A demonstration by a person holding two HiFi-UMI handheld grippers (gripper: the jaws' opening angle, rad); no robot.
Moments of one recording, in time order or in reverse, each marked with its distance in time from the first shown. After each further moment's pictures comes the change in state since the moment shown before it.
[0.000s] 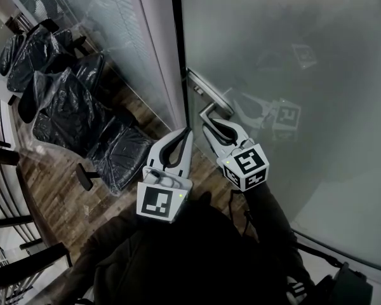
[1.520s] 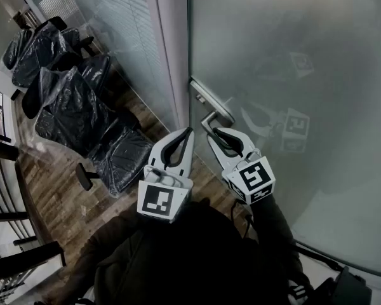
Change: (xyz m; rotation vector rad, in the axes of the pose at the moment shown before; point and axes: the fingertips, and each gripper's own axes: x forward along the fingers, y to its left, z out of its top) left arm 0.000 0.014 0.005 0.017 -0.020 0.031; right arm -0.014 0.019 0.019 -0.132 -0.002 0.039
